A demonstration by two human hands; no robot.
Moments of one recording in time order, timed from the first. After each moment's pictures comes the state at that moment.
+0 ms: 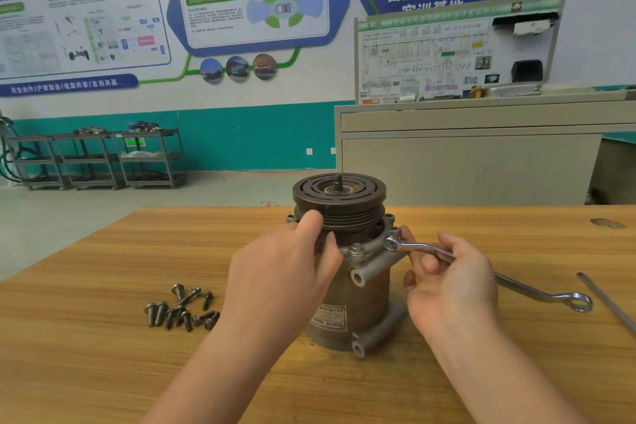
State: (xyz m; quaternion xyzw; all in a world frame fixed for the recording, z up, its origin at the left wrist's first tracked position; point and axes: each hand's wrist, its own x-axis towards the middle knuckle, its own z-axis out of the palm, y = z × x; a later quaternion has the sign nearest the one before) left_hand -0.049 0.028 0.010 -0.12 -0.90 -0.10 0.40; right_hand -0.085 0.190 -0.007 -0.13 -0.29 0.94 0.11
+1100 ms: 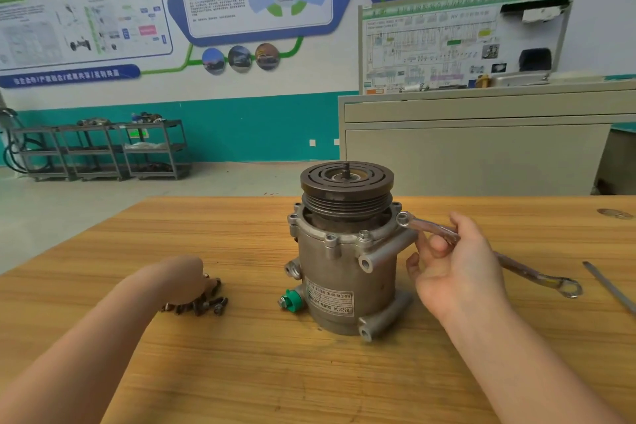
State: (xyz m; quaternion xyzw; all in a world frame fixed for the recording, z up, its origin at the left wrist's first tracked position) left_hand -0.132 -0.133 -0.031 0.13 -0.98 0.08 -0.11; right_hand -0.091 0.194 -0.006 -0.13 -0.30 0.94 0.10
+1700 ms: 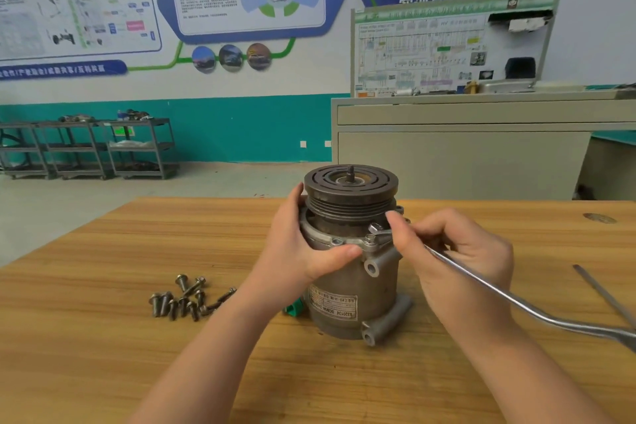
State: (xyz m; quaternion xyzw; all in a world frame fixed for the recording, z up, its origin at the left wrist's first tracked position) left_hand -0.099 0.007 -0.011 -0.26 -0.76 -0.57 0.17; right_hand -0.067 0.188 -0.010 0.27 -0.63 0.51 0.51
